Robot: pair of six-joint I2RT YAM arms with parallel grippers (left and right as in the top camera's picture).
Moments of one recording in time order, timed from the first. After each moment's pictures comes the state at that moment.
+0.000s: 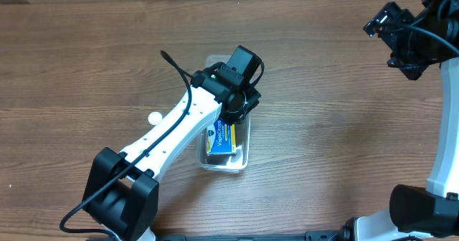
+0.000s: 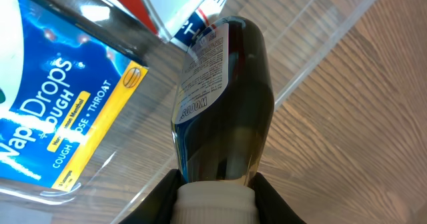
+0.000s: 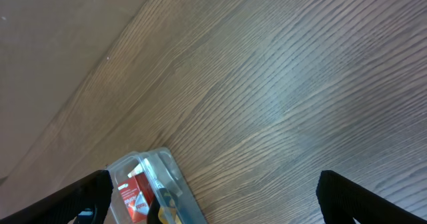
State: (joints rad) left arm -0.61 1.81 1.47 -0.83 0.10 -1.34; right arm -0.15 1.71 2.06 -1.40 -0.18 0.62
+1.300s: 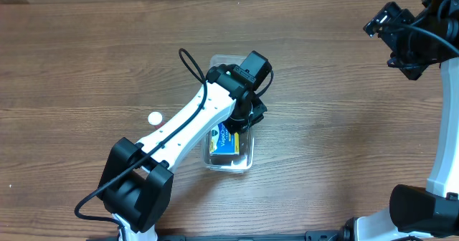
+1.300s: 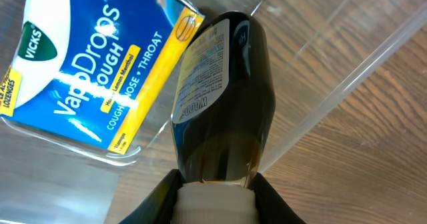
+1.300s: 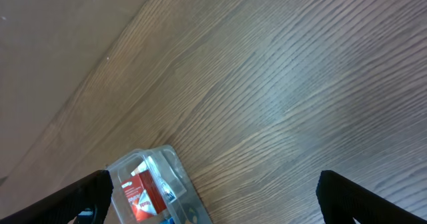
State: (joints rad) left arm -0.66 1.90 1.56 -1.05 0.16 -1.26; right arm -0.15 1.71 2.06 -1.40 -0.18 0.62
